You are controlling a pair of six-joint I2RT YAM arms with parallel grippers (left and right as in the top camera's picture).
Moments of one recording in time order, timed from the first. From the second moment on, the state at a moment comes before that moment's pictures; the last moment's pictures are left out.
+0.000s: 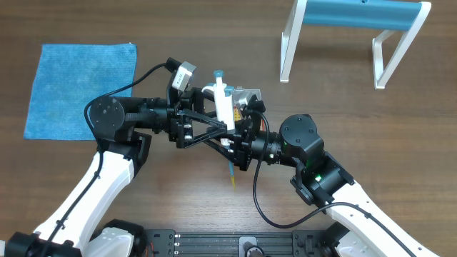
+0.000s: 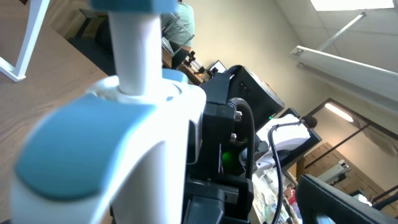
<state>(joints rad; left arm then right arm) -0.23 1.27 0.69 1.00 1.39 -1.25 0.63 1.08 0.66 0.26 -0.69 0.61</state>
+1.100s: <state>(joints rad) 0.39 2.50 2.50 -1.37 -0.24 0.07 0.24 1.08 0.89 -0.90 0.21 0.59</state>
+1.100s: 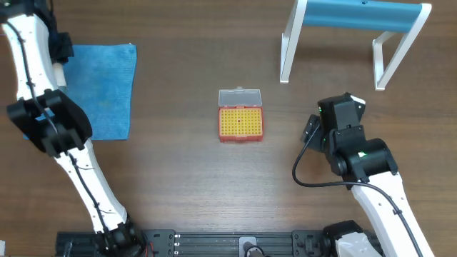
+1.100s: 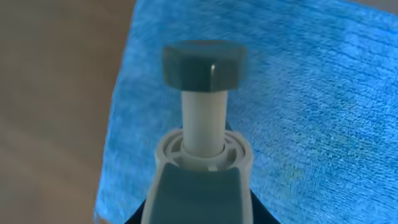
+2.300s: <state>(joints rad) 0.03 0.55 1.19 -0.98 0.05 -0.07 0.49 0.07 0.75 -0.92 0.61 0.18</state>
